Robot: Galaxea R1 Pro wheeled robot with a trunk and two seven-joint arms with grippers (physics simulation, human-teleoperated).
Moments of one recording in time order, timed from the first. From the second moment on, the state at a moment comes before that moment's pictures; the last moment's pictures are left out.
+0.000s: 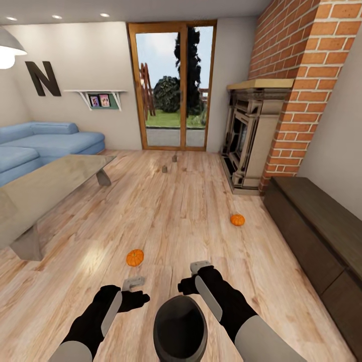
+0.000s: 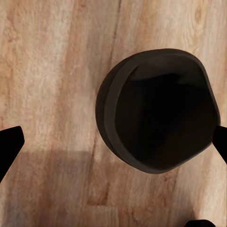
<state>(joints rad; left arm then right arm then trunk) -0.50 -0.06 0.04 -0.80 0.17 0.75 -0.02 -0.62 0.17 0.45 -0.82 -0.42 0.81 -0.28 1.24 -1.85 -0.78</state>
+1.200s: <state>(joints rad) -0.50 -0.06 0.00 -0.79 0.16 0.72 -0.02 -0.64 0.16 0.41 -0.66 -0.42 0.72 -0.38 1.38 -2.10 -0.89</state>
